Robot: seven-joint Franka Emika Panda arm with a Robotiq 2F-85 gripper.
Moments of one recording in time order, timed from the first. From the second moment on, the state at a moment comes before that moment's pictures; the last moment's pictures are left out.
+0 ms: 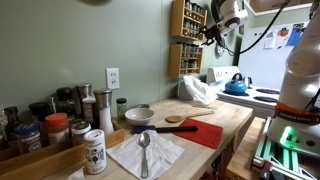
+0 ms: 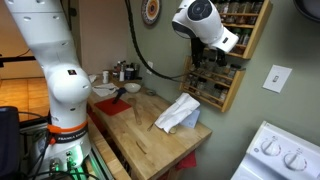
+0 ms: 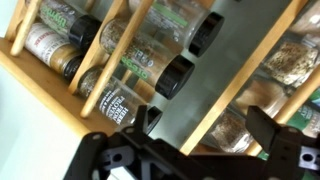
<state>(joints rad) -0.04 -0.28 -0.37 -2.19 1.37 2.77 -0.62</state>
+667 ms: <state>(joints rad) -0.17 -0.47 -0.40 -2.27 0.99 2.34 -0.77</state>
